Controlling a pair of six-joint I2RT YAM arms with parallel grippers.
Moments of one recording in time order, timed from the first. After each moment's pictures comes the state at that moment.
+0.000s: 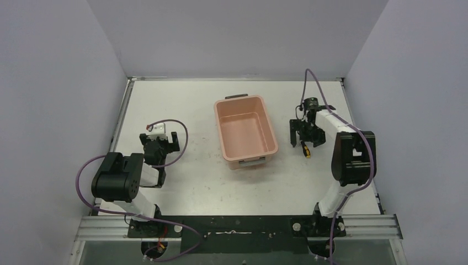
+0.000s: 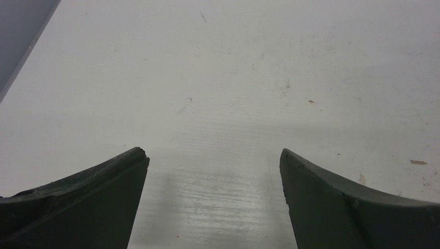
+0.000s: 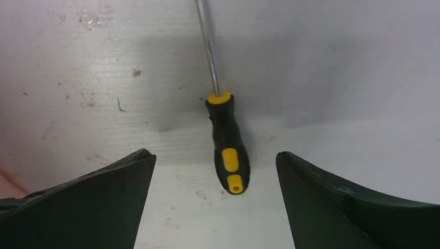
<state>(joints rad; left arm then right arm) -0.06 1.62 0.24 1.16 -0.16 -0.02 0.03 1.76 1.23 -0.78 0.06 0.07</state>
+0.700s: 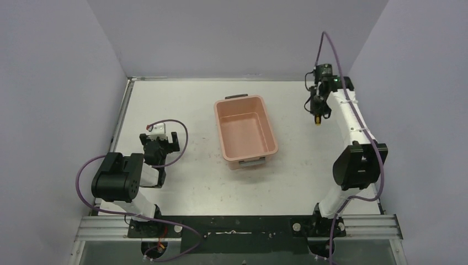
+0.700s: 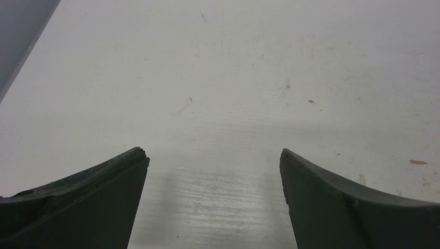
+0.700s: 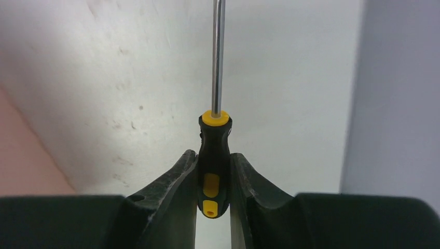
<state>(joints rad) -0.06 1.62 0.24 1.16 -0.16 -0.02 0.07 1.75 1.57 -1.02 0.22 0.06</state>
